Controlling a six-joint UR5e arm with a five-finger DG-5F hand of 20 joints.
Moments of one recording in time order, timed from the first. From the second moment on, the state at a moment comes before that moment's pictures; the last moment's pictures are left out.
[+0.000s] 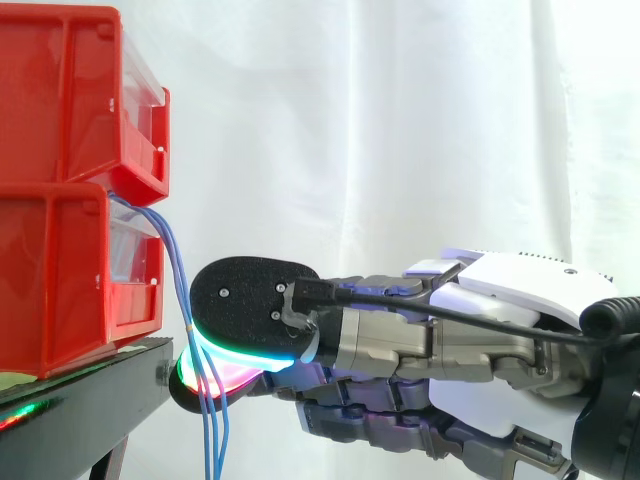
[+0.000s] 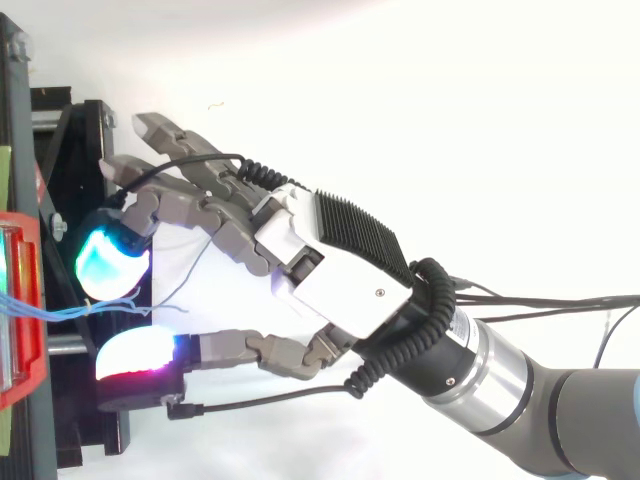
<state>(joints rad) 0.32 -2.49 -1.19 -2.11 -0.70 -0.79</state>
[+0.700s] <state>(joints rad) 0.33 -2.49 -1.18 -2.11 -0.70 -0.79</state>
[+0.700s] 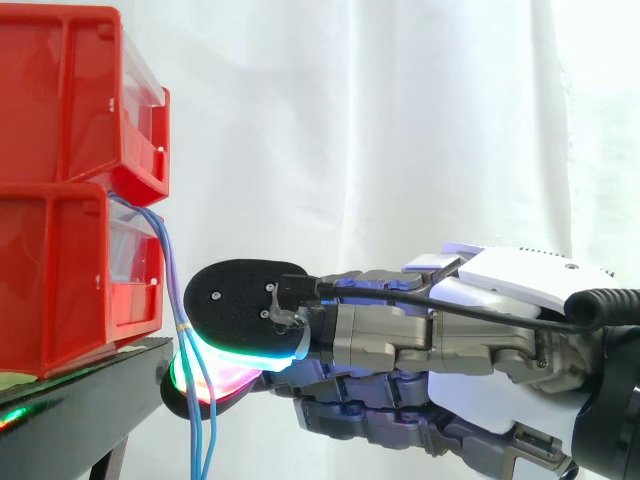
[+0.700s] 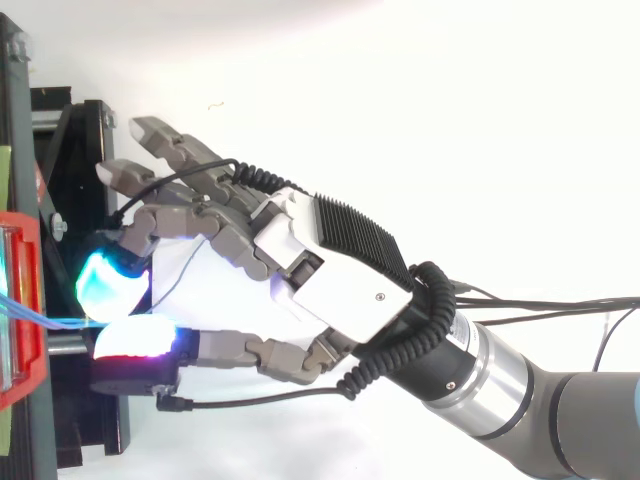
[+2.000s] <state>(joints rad) 0.33 -2.56 -1.16 -2.02 -0.71 -0.77</state>
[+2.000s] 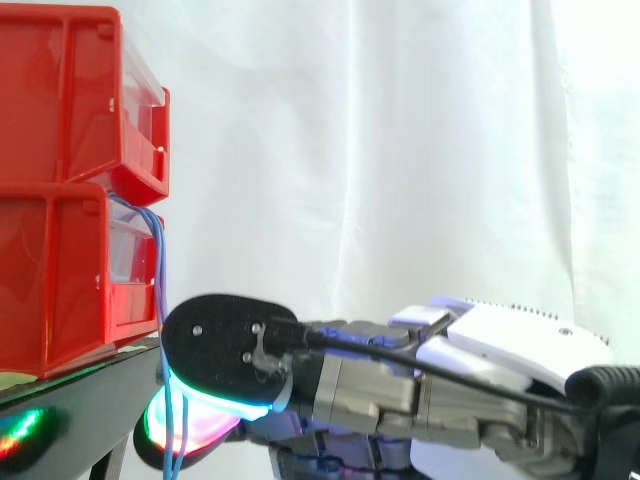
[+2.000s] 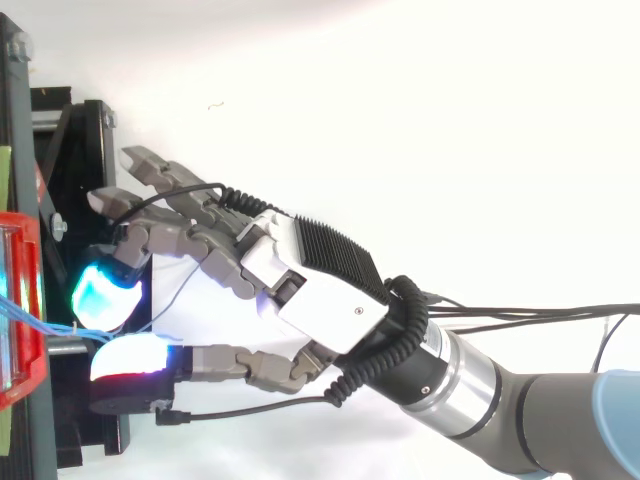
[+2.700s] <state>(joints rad) 0.33 -2.57 -1.15 -1.95 -0.72 -0.70</state>
